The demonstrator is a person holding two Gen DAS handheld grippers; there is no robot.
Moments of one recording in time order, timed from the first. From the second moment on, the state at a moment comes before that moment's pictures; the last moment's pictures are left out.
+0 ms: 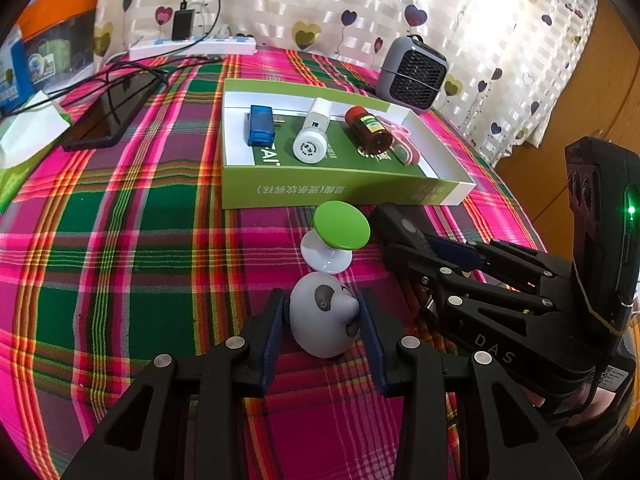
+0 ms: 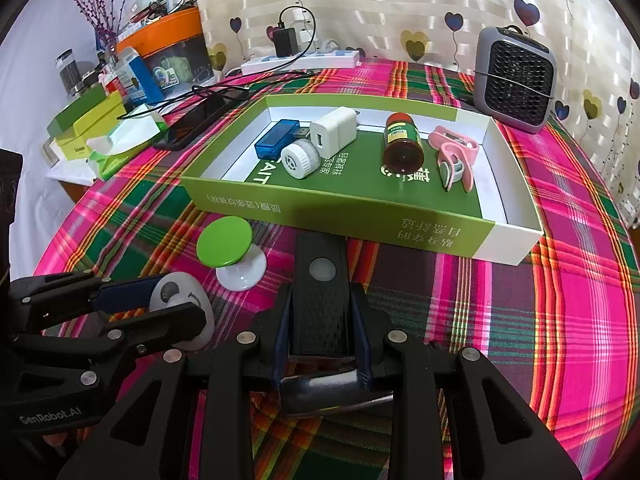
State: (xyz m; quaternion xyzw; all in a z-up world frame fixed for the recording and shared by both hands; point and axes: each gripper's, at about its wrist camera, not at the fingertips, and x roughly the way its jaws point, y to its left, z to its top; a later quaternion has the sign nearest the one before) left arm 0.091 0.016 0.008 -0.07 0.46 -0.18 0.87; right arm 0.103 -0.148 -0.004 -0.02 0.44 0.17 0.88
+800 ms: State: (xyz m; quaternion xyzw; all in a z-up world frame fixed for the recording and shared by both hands) left arm 0.089 0.019 0.014 -0.07 0.45 -0.17 0.87; right arm 0.103 -0.148 0.000 -0.02 0.43 0.17 0.89
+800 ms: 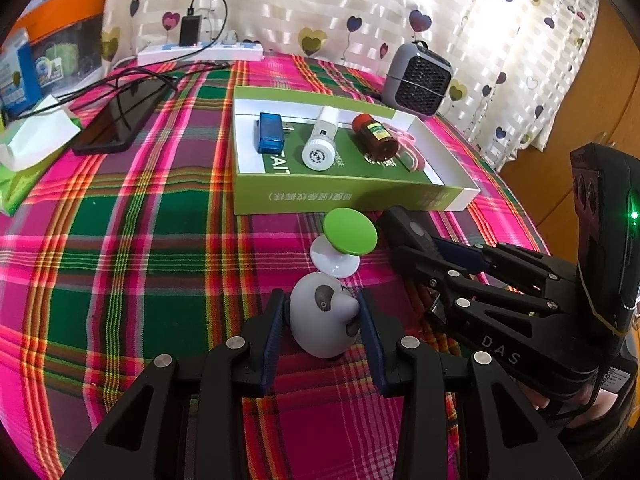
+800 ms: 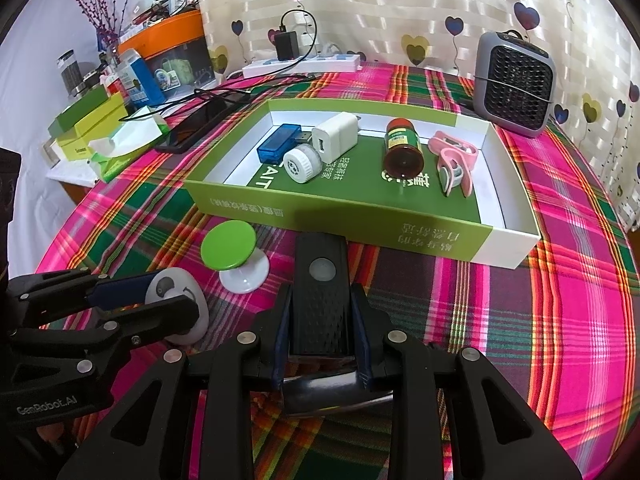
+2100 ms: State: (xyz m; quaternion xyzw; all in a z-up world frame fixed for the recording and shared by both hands) left arm 0.126 0.027 0.064 -0.07 0.40 -0.16 0.90; right arm 0.126 -0.167 0.052 -0.01 0.38 0.16 0.91
